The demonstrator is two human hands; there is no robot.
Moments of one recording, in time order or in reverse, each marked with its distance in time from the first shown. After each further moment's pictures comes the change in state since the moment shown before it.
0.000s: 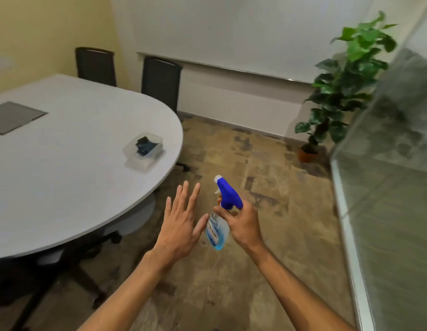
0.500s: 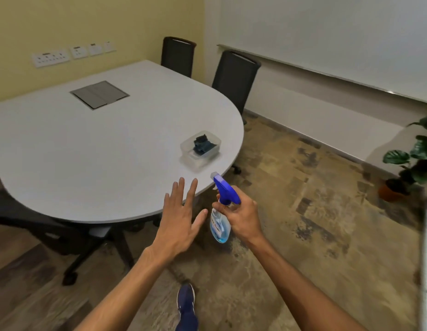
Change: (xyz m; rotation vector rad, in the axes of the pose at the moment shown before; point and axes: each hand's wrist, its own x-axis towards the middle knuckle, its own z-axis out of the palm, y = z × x) left_hand 0.051 -0.101 -0.036 0.068 0.164 -0.379; right_hand 0.127 0.000 0.125 -0.012 -0.444 -0.069
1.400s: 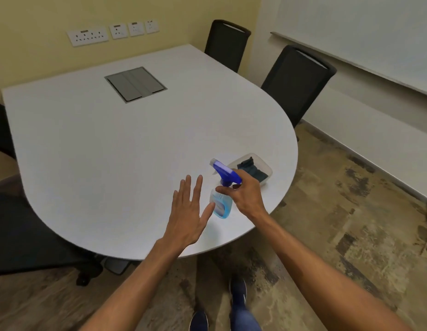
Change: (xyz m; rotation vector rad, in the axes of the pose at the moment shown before) left_hand 0.224 -0.164 -0.037 -0.028 -0.044 -0.258; right_hand 0.319 0.014 0.165 -0.191 -0.178 -0.032
